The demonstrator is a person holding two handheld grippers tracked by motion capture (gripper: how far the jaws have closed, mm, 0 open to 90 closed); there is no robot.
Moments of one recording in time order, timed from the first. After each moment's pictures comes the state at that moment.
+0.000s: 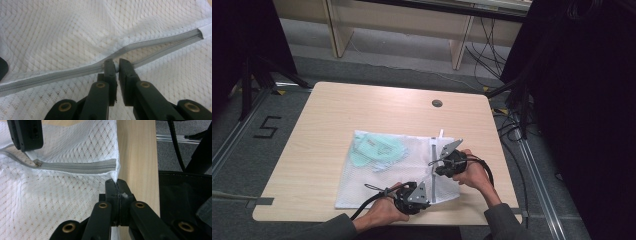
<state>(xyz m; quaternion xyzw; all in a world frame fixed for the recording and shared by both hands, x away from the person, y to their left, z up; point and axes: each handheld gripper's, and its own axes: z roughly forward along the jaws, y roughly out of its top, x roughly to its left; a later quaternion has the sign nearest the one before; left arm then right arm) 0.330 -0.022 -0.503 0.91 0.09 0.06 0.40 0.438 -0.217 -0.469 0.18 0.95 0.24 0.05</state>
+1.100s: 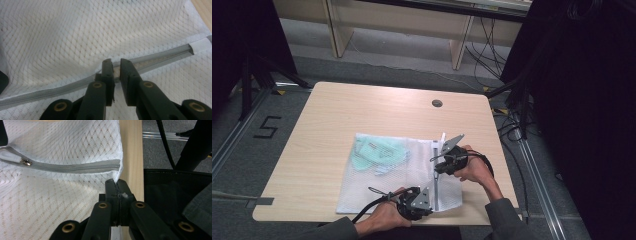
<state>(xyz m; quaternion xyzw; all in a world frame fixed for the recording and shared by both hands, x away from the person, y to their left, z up) 0.319 -0.031 -0.508 0.91 0.08 0.04 0.40 0.449 -0.218 -0.461 0.16 0.95 0.25 0.04</state>
